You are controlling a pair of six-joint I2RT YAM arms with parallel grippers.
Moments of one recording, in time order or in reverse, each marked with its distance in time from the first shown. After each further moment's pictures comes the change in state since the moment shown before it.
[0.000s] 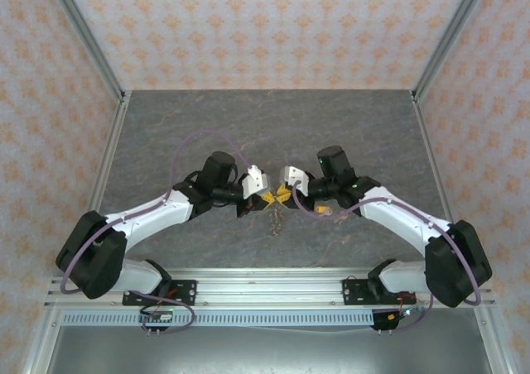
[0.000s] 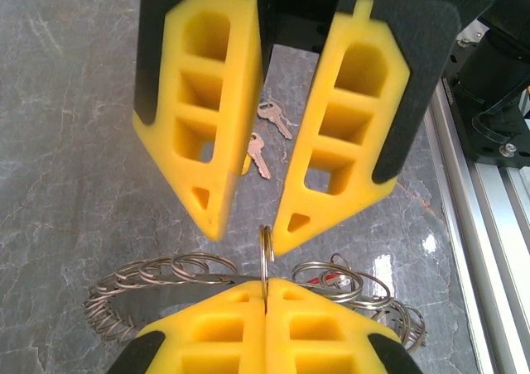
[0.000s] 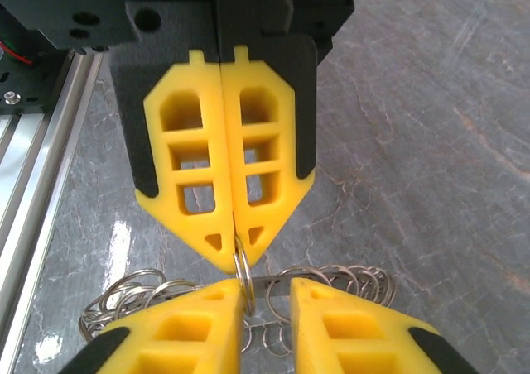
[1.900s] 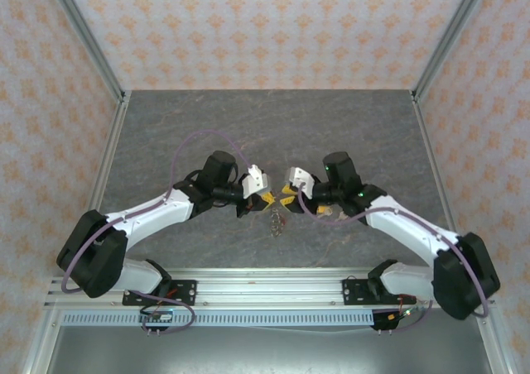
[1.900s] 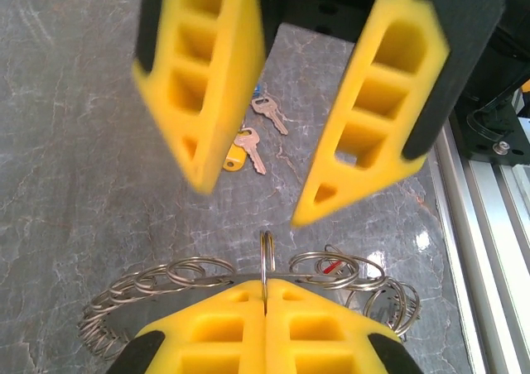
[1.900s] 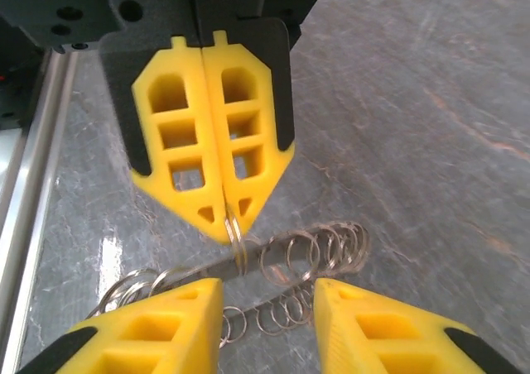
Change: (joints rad) left arm 0.005 0.007 0.012 -0.026 0.005 -0.002; right arm 0.000 -0.117 -0.101 0.073 0.091 0.138
